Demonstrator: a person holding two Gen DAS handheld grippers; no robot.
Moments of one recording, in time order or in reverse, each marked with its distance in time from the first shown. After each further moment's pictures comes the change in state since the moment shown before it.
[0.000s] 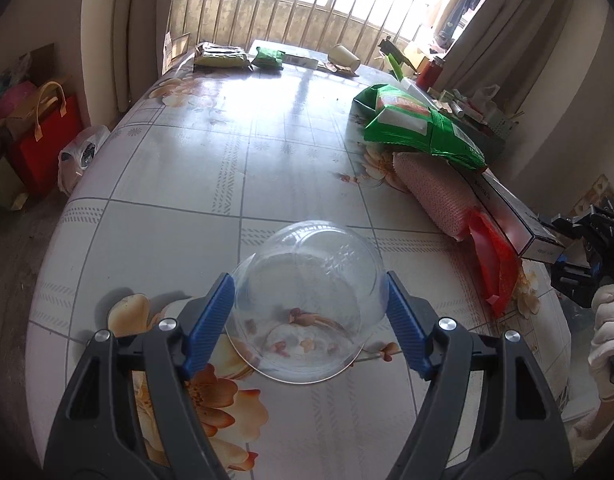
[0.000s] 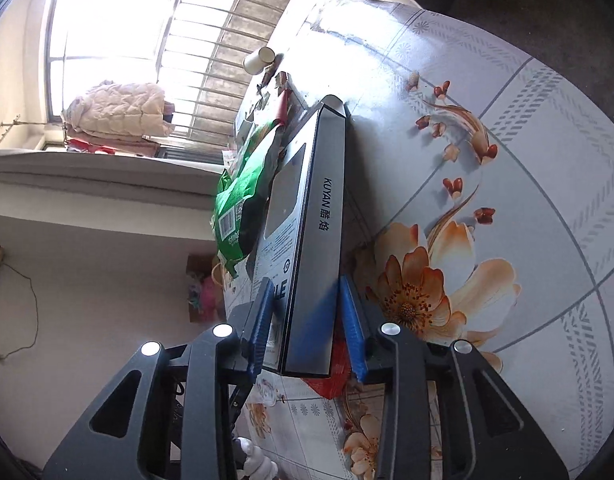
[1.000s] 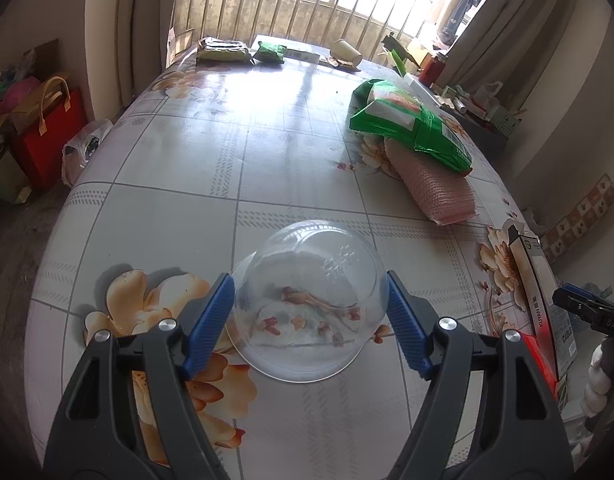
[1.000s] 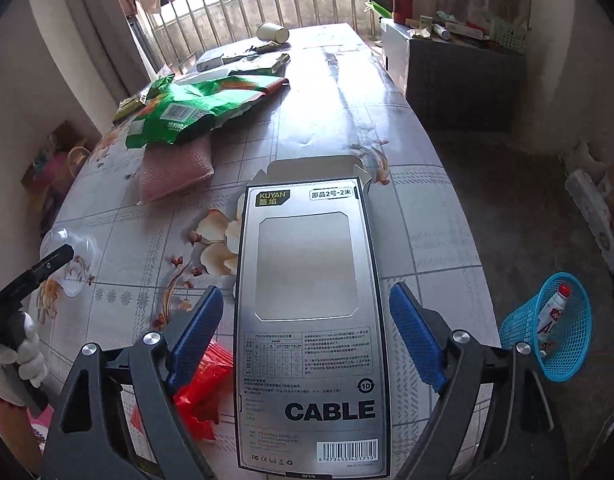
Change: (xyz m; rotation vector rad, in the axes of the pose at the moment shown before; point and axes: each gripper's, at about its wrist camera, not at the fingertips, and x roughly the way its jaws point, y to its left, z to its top) left arm -0.005 -0.004 -0.006 -0.009 0.017 0.013; right arm -0.031 0.028 -0.066 -0.697 -0.057 -0.654
